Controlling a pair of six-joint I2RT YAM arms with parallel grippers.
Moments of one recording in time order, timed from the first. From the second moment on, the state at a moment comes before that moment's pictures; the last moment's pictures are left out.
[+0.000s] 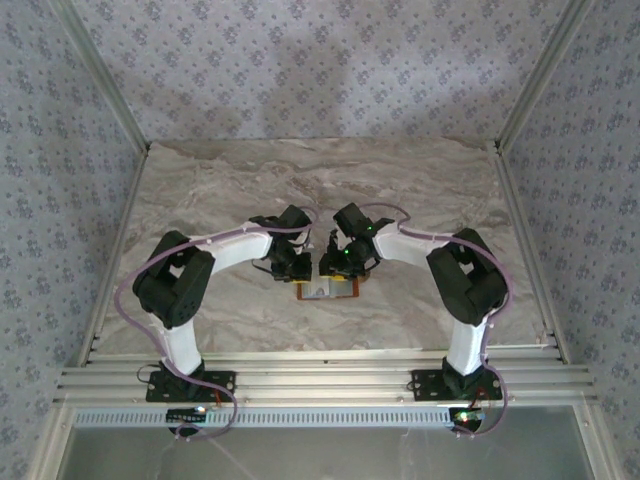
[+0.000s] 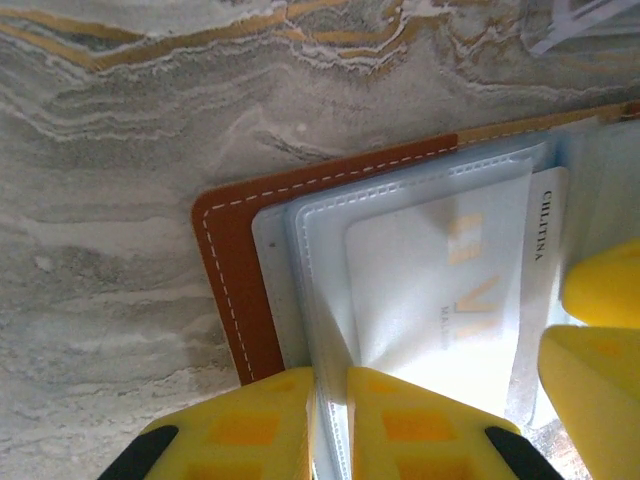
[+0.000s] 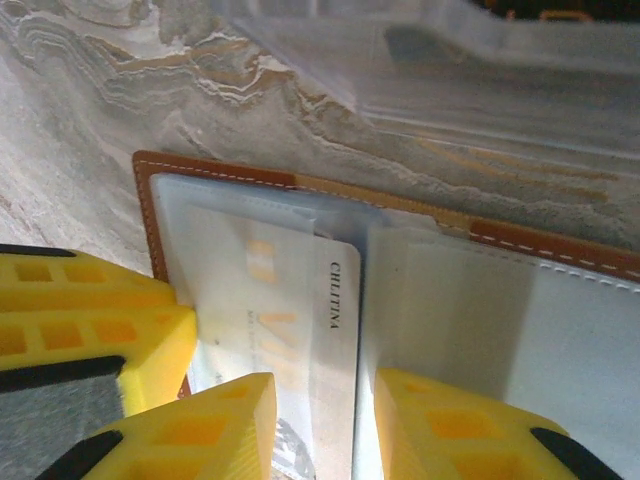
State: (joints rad) left arm -0.67 1.83 1.15 -0.66 0.27 -0.58; right arm 0.64 1.85 1.12 -0.48 -0.44 0.65
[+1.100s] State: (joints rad) left arm -0.60 1.83 1.10 -0.61 0.40 -0.52; right arm 0.61 1.80 0.96 -0.16 -0.61 0.71
